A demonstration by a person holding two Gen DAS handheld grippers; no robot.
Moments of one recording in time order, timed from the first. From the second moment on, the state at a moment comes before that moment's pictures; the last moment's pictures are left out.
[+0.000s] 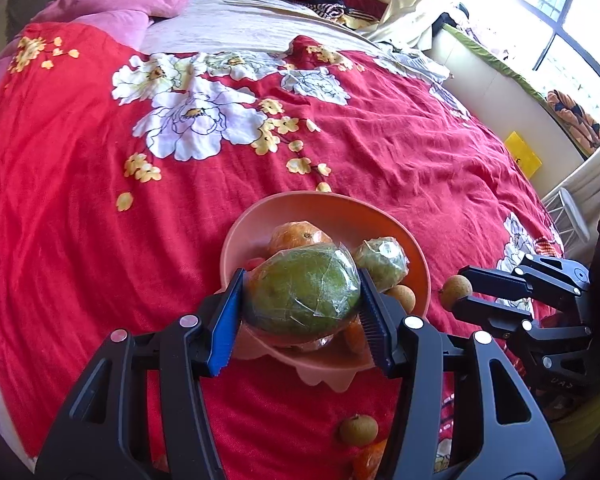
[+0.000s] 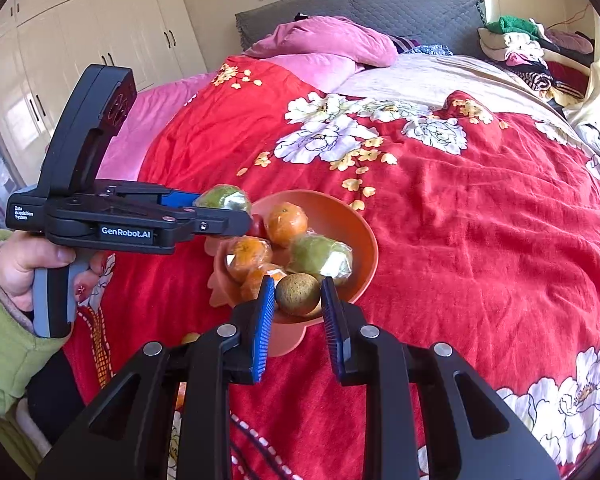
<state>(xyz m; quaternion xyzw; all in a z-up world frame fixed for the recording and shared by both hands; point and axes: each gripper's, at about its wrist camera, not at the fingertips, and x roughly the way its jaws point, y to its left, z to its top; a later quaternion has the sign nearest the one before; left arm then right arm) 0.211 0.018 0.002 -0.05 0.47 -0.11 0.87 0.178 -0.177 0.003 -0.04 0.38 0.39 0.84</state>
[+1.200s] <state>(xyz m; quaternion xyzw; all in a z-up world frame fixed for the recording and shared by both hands) 0.241 0.002 -0.016 -0.05 0.48 -0.12 0.87 0.207 -0.168 -0.022 -0.07 0.39 0.36 0.84</state>
